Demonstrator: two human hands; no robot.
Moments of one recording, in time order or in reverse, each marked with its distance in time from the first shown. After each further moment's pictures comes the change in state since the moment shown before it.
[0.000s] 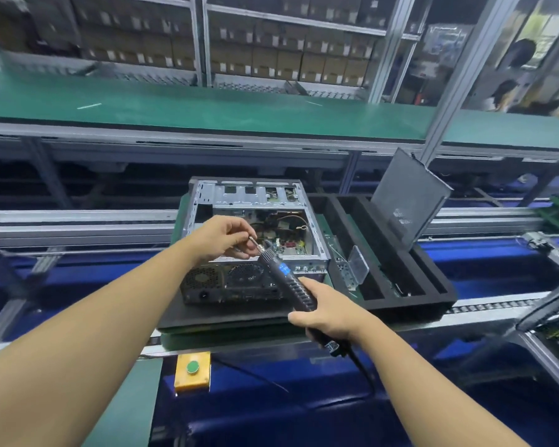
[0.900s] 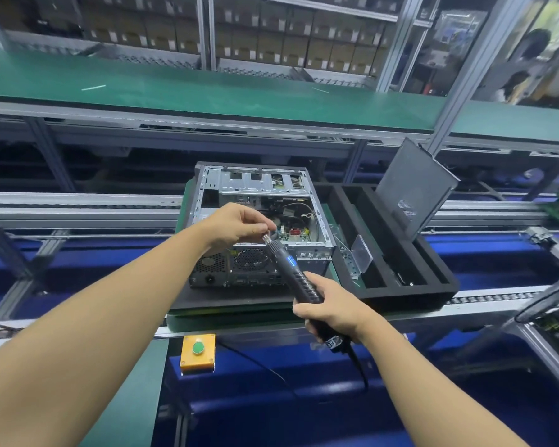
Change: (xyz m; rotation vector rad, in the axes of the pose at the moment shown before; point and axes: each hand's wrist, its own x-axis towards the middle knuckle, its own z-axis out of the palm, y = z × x) left_hand -0.006 0.002 0.007 -0.137 -0.055 -0.008; right_hand -0.010 0.012 0.020 0.344 -0.013 -0.050
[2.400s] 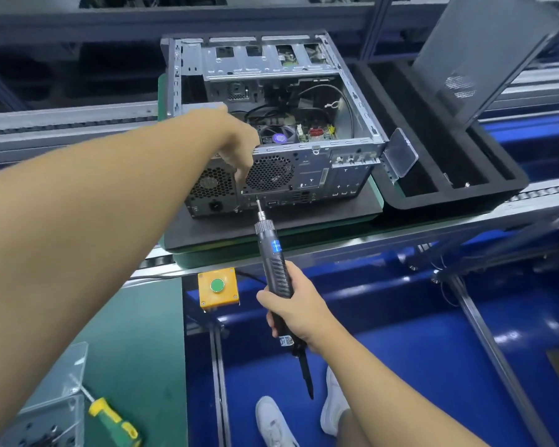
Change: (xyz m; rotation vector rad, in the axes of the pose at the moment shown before) left_hand 0.106 -0.078 -0.038 1.609 -0.485 -0.351; right_hand 0.050 0.133 0.144 0.259 0.230 0.203
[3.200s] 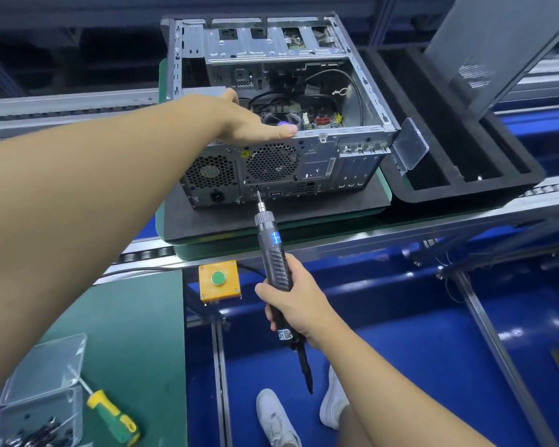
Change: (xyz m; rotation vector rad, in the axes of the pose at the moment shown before) left_hand -0.027 0.013 -0.001 -0.381 -0.018 -0.112; right_hand 0.006 0.000 0.003 0.007 -0.009 0.025
